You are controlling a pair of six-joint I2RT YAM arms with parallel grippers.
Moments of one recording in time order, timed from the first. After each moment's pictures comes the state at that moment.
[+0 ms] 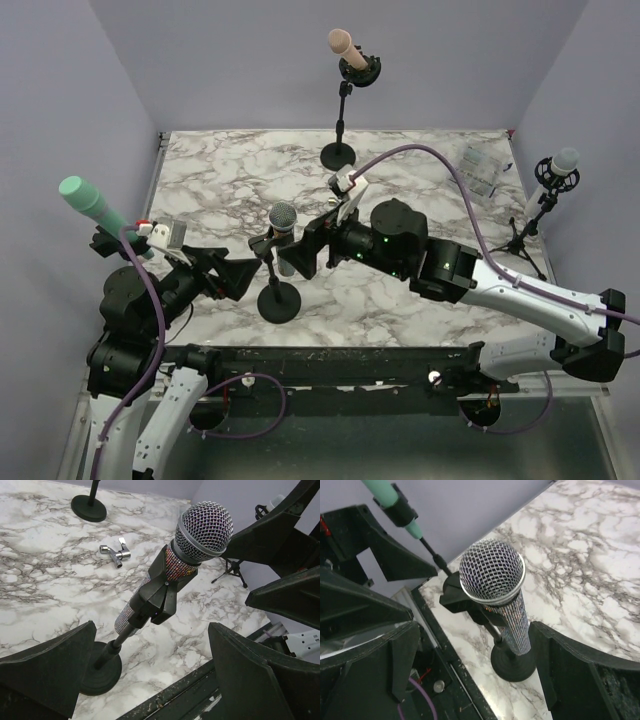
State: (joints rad) left arm -0.24 0.39 0.94 -0.66 0.38 -0.46; right arm 1.15 1.27 1.31 -0.21 0.10 0.32
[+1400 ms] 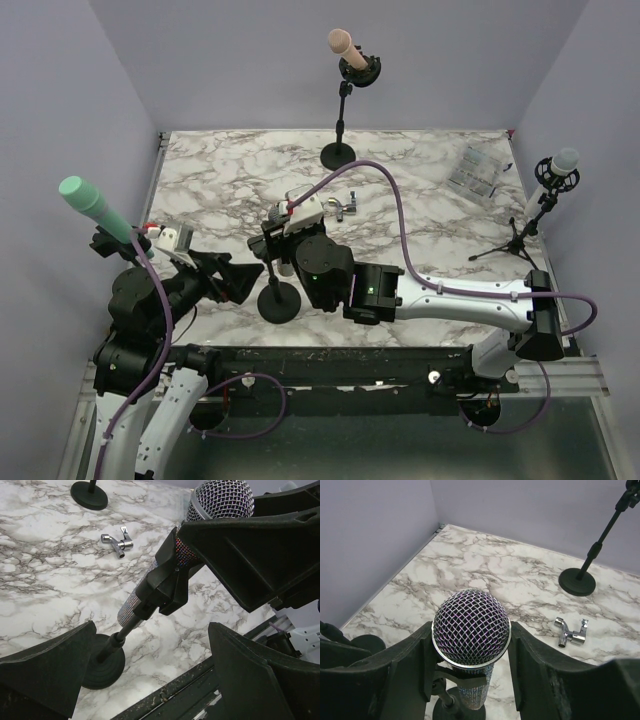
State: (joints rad) left arm -0.24 0.36 0.87 -0.66 0.39 -0.45; right arm 1.40 1.59 1.47 0.07 0.95 0.05
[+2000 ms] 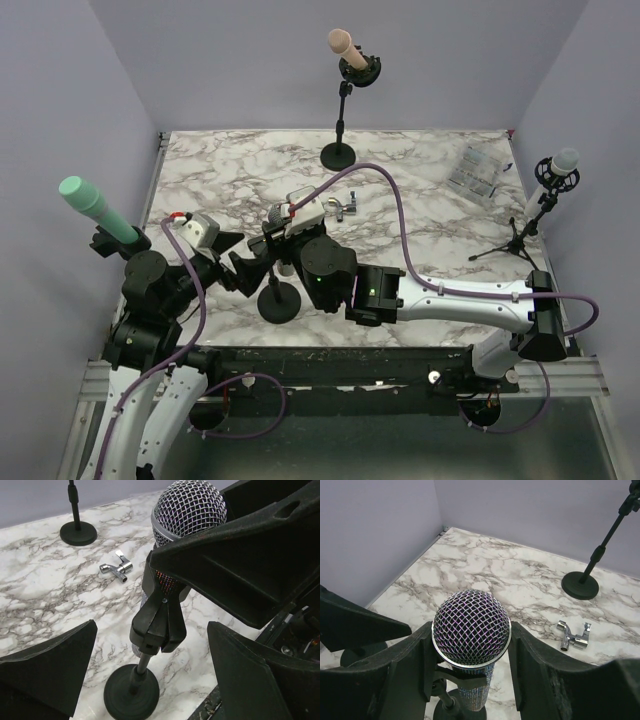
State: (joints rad) left arm -0.24 0.43 0.80 -0.43 0.53 -0.19; right arm 1.39 1.58 1.44 0.12 0.93 0.03
